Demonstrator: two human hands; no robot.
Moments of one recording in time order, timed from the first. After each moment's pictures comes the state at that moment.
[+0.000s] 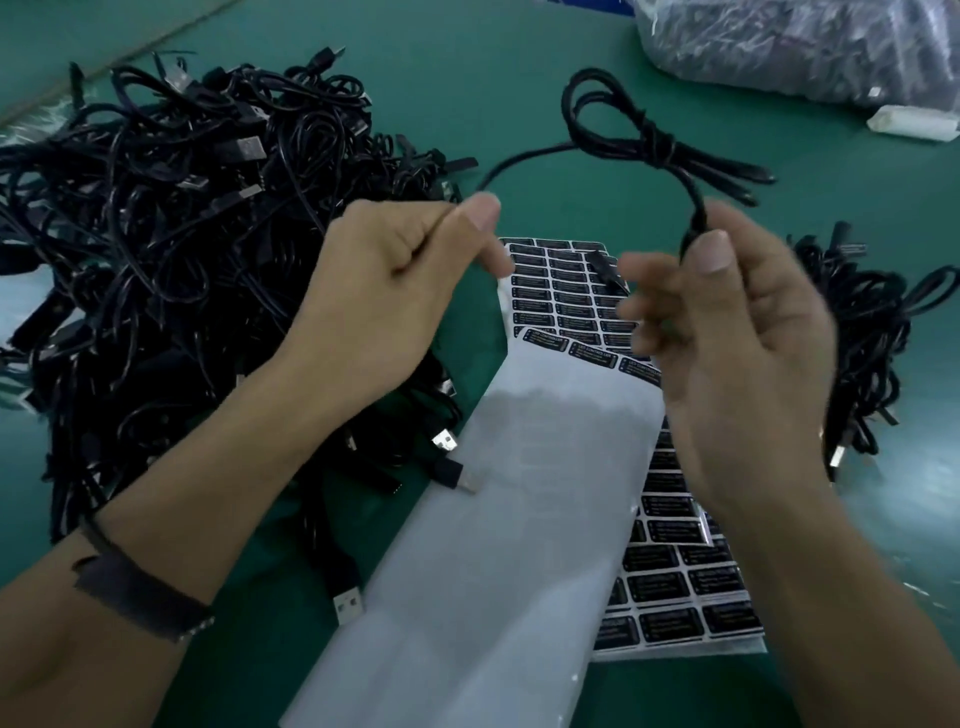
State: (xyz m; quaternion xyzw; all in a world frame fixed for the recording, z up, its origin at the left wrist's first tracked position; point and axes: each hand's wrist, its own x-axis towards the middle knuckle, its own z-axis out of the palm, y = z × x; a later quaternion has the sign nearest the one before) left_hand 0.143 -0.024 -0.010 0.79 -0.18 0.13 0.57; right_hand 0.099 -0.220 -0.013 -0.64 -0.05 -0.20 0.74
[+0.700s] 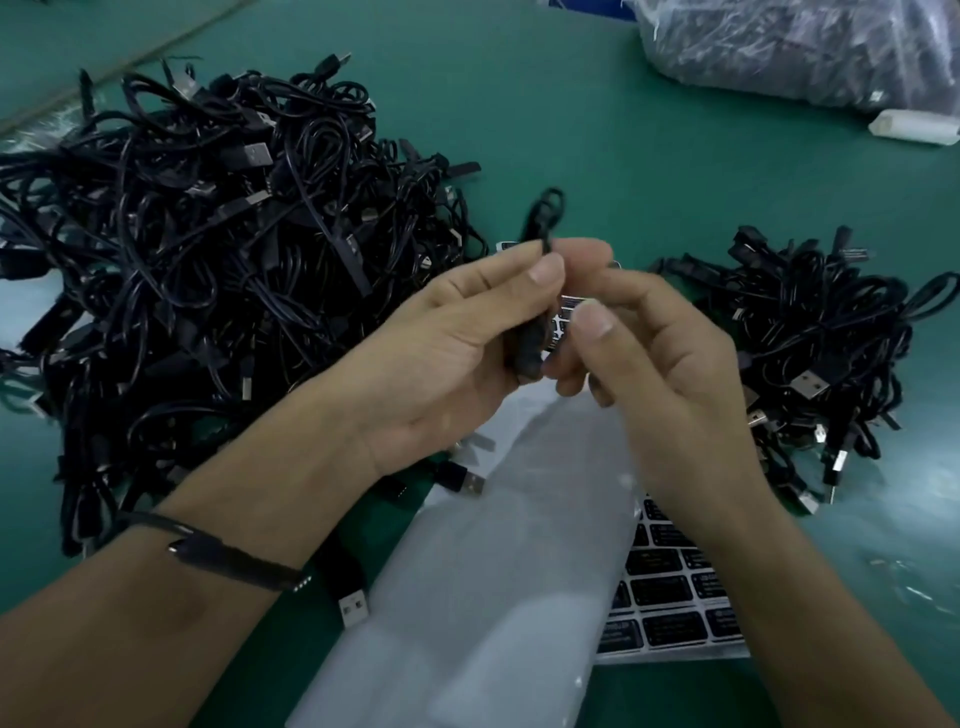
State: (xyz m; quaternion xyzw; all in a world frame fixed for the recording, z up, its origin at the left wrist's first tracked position) left_hand 0.128 -0.049 -0.013 0.50 -0.15 -0.23 0.82; right_hand 0.090 -0.201 -0.018 -0.75 -0.15 -0.11 0.64
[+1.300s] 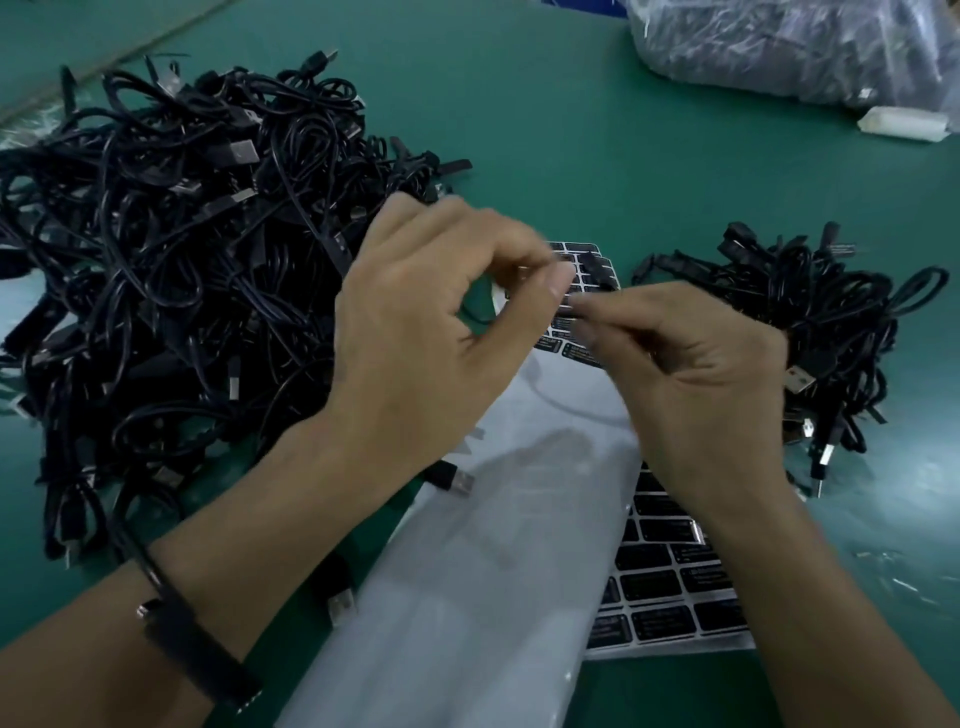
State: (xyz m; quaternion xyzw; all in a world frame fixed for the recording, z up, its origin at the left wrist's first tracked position) left_hand 0.123 -0.051 -0.018 0.80 -0.24 0.35 0.42; right_hand 0.100 -0.222 -0.028 -0.82 -0.15 -0.30 0.45
